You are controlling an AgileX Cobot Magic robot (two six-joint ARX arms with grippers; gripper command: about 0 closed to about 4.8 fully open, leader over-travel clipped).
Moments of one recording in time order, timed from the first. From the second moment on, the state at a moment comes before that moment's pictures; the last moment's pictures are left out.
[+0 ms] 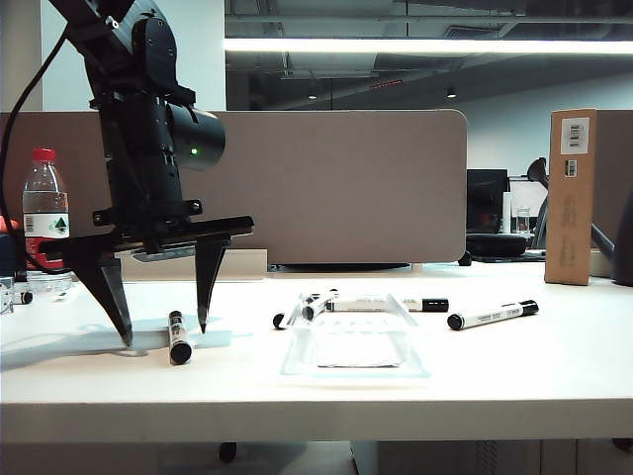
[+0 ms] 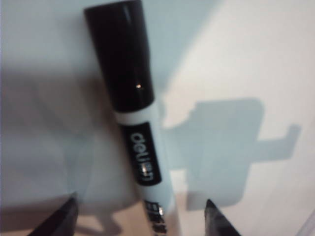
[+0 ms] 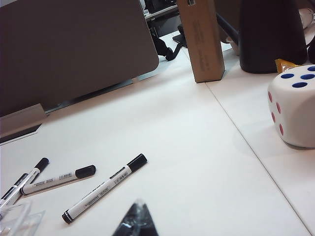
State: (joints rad) left arm -0.40 1.98 1.50 -1.01 0.14 -0.55; right arm 0.00 0.00 0.01 -0.01 0.00 0.34
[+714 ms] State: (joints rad) left arm -0.43 2.01 1.51 -1.01 0.13 -0.55; right arm 0.00 0.00 0.01 -0.01 0.00 0.34
